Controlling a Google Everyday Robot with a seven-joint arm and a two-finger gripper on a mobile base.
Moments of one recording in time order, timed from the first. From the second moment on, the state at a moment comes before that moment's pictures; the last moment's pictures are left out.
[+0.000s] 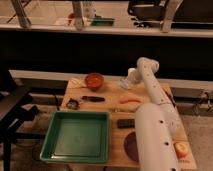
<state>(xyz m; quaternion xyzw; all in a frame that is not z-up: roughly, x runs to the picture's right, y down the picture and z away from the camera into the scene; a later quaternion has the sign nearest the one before) 0.184 -0.033 1.033 -0.19 -0.17 -0.07 0.96</state>
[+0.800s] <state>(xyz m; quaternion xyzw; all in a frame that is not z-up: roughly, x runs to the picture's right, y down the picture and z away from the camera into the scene) 0.184 -0.033 1.034 -0.19 -0.17 -0.07 0.96</state>
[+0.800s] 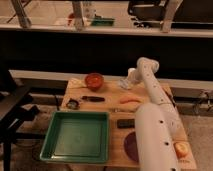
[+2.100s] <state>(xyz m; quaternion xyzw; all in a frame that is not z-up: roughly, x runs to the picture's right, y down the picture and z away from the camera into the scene) 0.159 -0.023 1.013 -0.12 -0.22 0.14 0.96</state>
